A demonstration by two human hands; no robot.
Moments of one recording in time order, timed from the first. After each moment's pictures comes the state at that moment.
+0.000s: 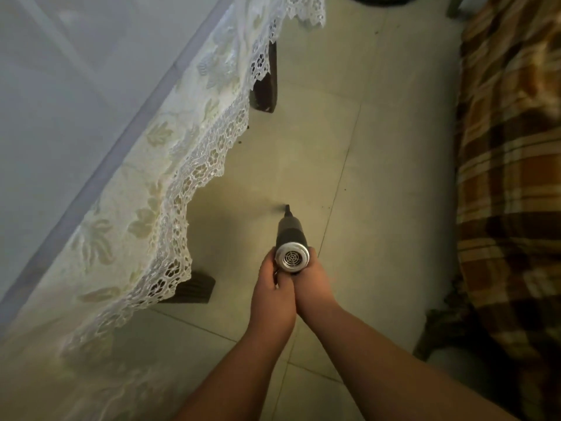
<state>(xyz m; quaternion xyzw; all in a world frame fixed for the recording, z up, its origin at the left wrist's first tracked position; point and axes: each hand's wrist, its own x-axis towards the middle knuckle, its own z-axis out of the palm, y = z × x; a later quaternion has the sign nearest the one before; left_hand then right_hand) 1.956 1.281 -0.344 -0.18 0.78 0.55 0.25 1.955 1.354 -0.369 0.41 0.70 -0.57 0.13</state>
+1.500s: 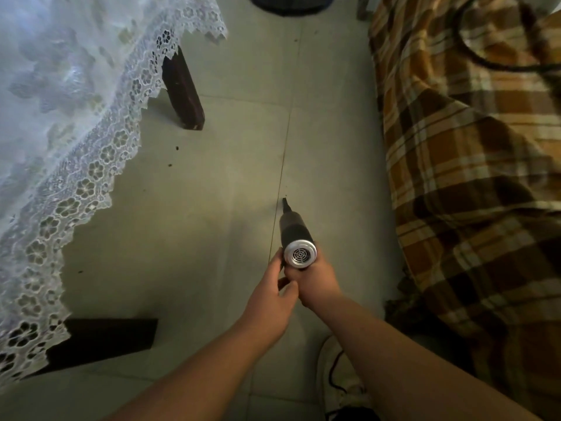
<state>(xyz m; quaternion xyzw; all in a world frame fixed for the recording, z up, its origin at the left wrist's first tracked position) 1.965 1.363 -0.381 0.07 0.76 0.50 0.40 1.988 1.473 -0.405 0.43 0.69 -0.59 0.00</state>
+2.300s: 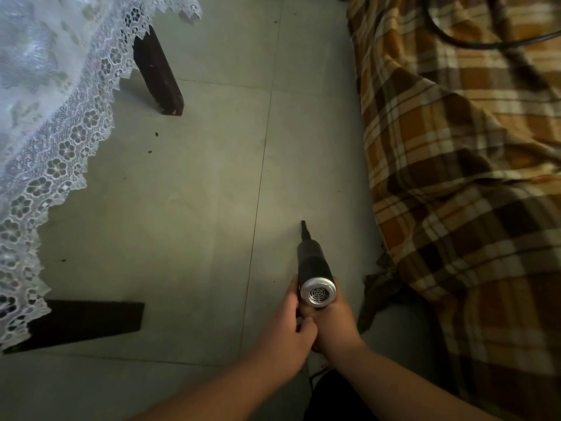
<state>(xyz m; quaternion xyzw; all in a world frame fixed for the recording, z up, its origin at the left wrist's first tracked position) 2.051 1.352 -0.368 0.13 0.75 0.44 0.48 2.102 1.456 -0.378 0.50 0.56 -0.66 0.01</state>
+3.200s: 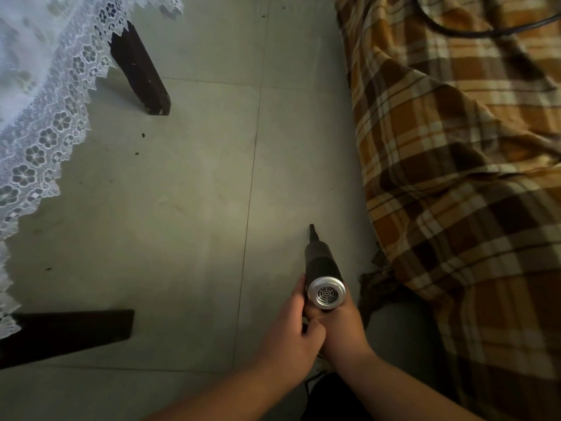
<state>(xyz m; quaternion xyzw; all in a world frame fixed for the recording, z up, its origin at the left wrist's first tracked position) 2.059 1.371 -0.366 0.15 0.75 0.43 0.47 2.116 1.467 -0.382 0.52 0.59 -0.61 -0.01</state>
